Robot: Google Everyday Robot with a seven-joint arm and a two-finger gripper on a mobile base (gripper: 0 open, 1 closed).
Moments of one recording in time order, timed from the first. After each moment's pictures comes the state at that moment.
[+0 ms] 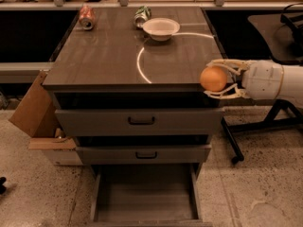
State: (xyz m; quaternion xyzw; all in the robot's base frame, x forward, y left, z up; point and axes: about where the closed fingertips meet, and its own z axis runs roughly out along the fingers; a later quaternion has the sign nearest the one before) arm 0.564 -0.175 0.889 -0.66 0.36 0.09 0.65
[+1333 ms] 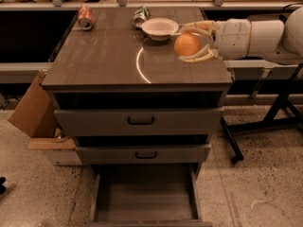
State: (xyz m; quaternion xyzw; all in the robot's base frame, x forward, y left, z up) arm 0.633 -0.111 0.950 -0.66 0.39 0.13 0.63
